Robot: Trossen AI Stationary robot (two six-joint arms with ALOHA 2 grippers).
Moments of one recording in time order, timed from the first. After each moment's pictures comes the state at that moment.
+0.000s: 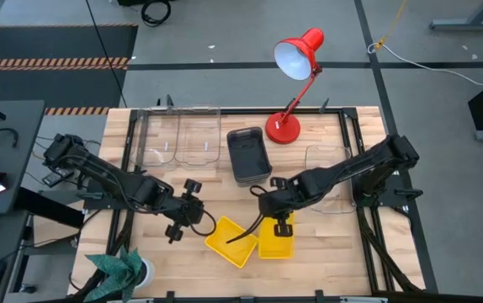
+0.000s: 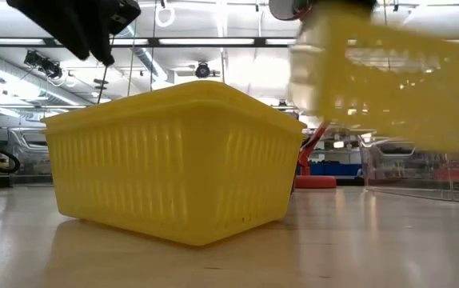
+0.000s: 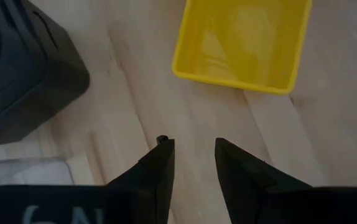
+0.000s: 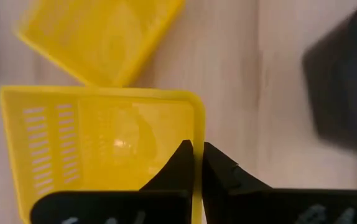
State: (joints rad) left arm -0.45 1.36 1.09 -0.82 -0.25 0.02; right arm 0.32 1.68 1.39 -0.87 0.07 0.30
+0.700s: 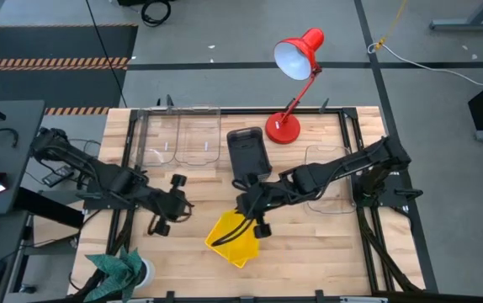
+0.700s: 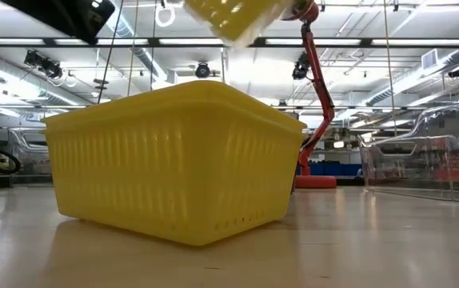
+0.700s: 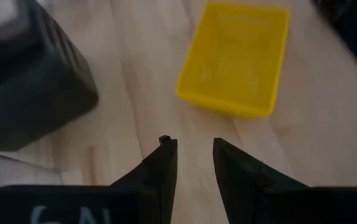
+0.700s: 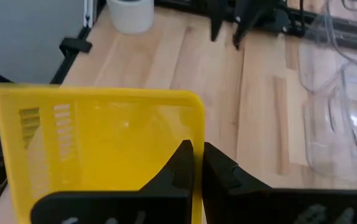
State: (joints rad) left arm -0.48 1.06 0.86 -0.63 -0.26 -0.05; right arm 0.30 1.77 1.63 -0.60 0.13 0.01
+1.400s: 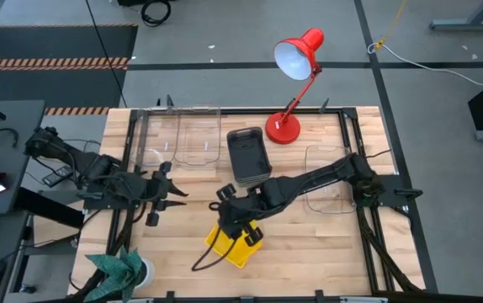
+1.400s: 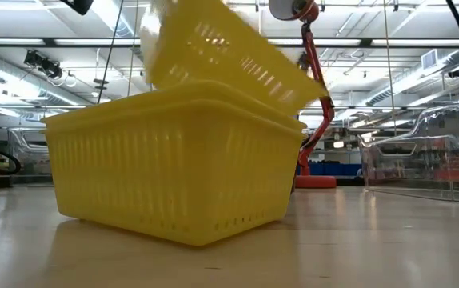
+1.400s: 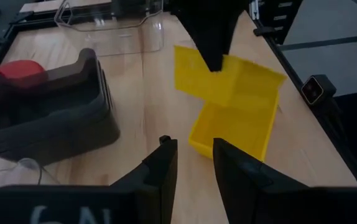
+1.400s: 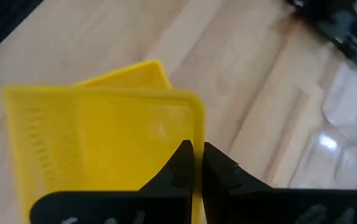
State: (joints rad) left arm -0.47 0.84 0.86 -0.58 -0.33 -0.15; right arm 0.31 2.12 2.10 -0.99 0.11 -0.35
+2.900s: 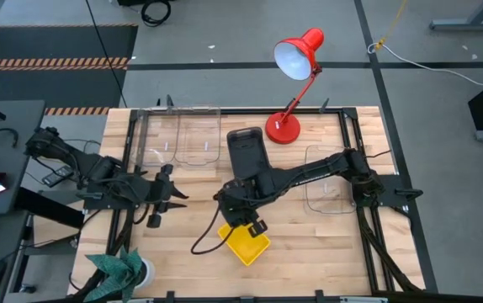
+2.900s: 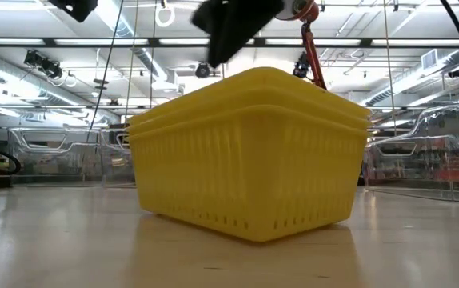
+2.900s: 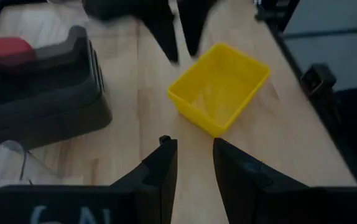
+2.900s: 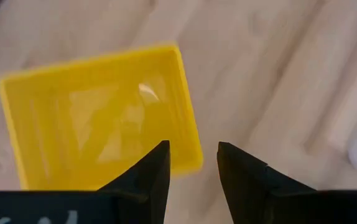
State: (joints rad) left arm -0.47 0.88 0.86 -0.61 -0.30 -0.20; right arm 0.23 2.11 2.02 -1.09 -0.02 -0.28
